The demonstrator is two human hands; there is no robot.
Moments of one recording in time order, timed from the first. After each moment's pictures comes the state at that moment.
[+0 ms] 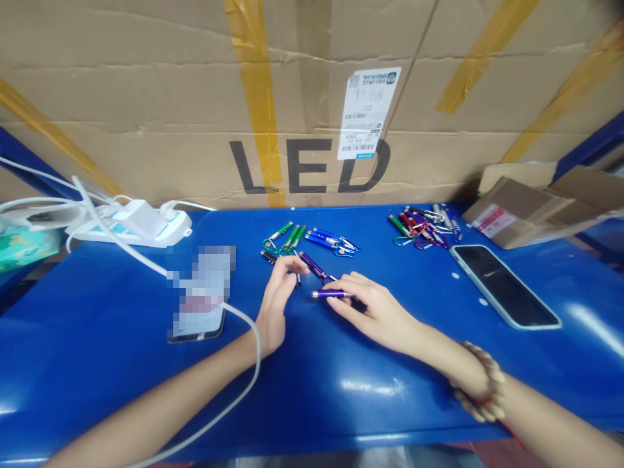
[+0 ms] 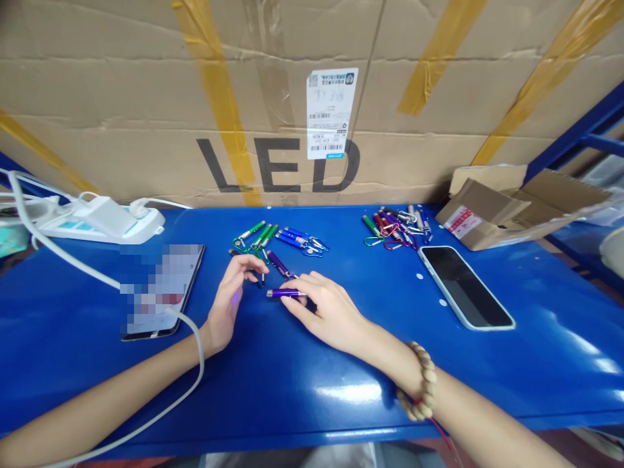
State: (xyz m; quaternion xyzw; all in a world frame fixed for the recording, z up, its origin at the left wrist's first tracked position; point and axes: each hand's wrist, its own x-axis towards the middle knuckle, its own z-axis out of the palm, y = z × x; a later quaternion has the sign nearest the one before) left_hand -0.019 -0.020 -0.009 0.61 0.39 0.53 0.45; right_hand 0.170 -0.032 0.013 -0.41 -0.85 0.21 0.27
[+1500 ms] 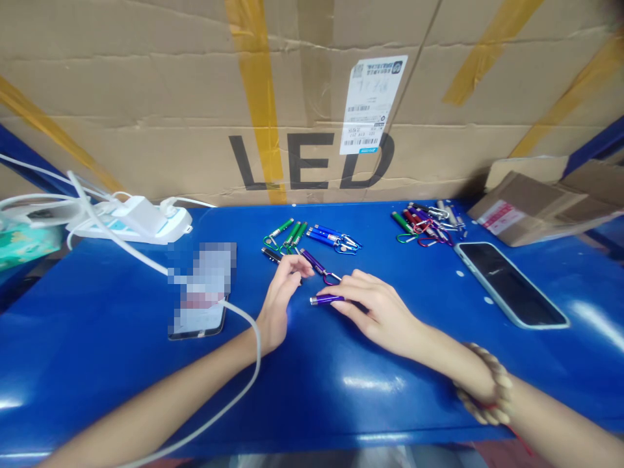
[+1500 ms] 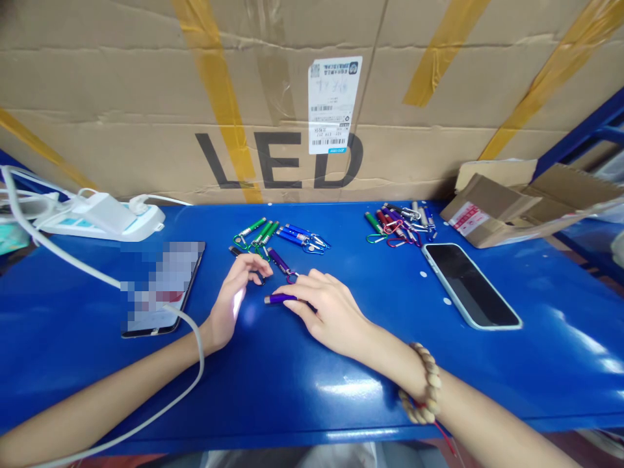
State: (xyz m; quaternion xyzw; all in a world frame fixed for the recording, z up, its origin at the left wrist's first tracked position) left_hand -0.019 -0.018 -0.008 0.60 0.39 0.50 0.48; right_hand 0.169 -0.035 0.015 -0.37 -0.88 0.17 0.26
